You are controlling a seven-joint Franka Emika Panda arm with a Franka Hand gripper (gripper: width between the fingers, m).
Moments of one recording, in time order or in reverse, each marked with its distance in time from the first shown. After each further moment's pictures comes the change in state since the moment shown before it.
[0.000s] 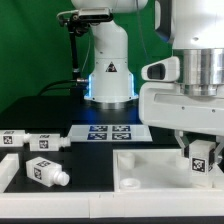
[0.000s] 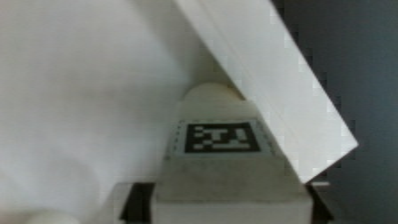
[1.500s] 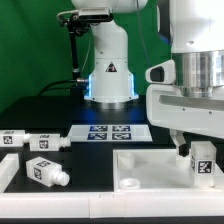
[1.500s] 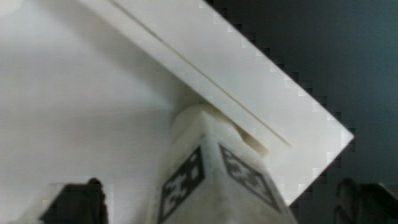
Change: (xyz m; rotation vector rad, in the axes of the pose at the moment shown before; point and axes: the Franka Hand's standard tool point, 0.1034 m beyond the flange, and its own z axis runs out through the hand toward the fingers) arm -0.004 -0.001 0.003 0.032 -0.027 -0.069
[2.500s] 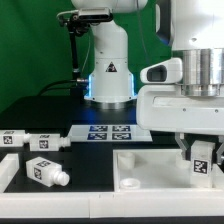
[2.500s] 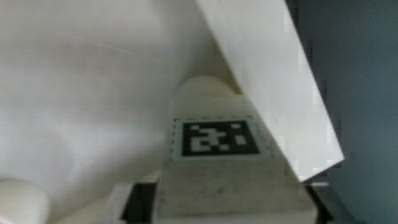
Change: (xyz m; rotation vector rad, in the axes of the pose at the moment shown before) arm 0.007 0.000 -0.001 -0.003 0.044 -0.123
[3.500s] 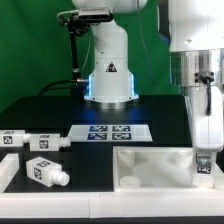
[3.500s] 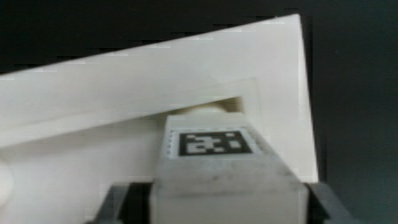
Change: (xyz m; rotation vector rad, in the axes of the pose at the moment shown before) arm -0.003 0.000 0.001 -0.009 -0.036 1.184
